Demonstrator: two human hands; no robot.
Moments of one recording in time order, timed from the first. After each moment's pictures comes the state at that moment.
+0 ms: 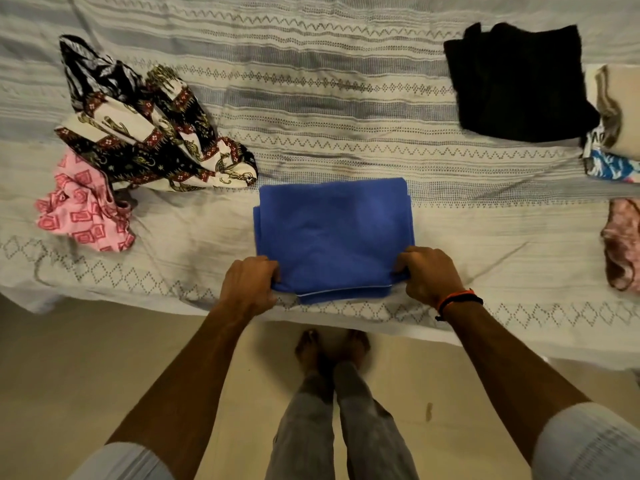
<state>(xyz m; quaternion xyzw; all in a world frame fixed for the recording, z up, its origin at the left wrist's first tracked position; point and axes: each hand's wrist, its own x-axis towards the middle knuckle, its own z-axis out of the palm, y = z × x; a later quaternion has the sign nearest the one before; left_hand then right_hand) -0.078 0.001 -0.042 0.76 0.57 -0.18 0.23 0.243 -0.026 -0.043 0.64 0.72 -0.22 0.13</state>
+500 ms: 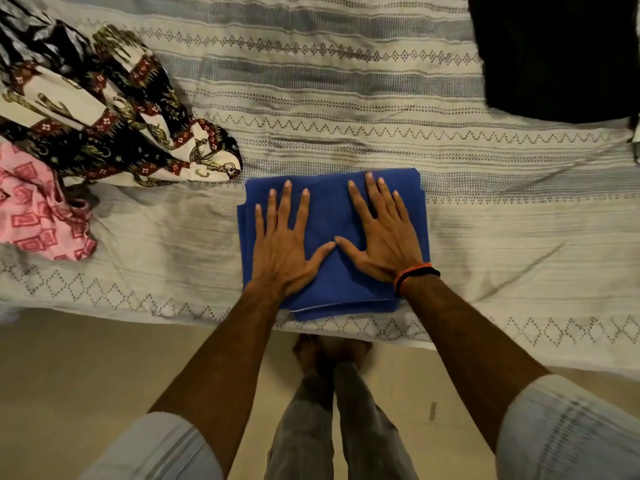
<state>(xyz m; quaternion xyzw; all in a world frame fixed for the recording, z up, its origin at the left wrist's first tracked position) -0.015 0.046 -0.118 0.79 0.58 -0.01 0.17 0.189 0.038 -0.114 0.64 0.75 -0.15 -0.02</state>
